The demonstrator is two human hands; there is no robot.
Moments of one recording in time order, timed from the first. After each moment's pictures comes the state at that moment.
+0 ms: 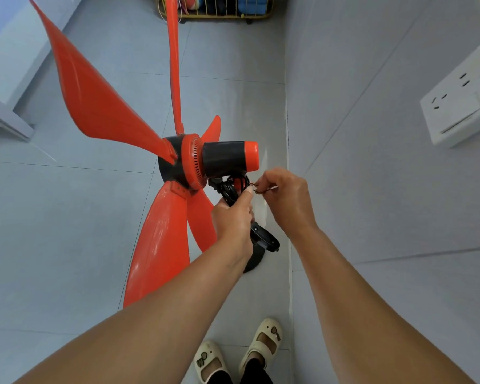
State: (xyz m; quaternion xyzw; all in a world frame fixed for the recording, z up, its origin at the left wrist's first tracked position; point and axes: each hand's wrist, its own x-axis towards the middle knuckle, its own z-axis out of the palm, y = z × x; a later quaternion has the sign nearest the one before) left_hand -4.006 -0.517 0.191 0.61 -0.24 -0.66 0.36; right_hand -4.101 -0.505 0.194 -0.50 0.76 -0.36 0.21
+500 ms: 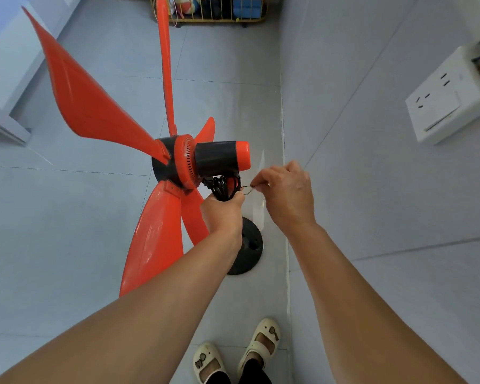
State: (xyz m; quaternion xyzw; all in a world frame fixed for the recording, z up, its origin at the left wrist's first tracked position) left_hand -4.007 -0.531 0.180 0.71 -0.33 -0.54 0.32; right_hand -4.105 -0.501 0.208 -0.57 0.80 -0.19 0.09
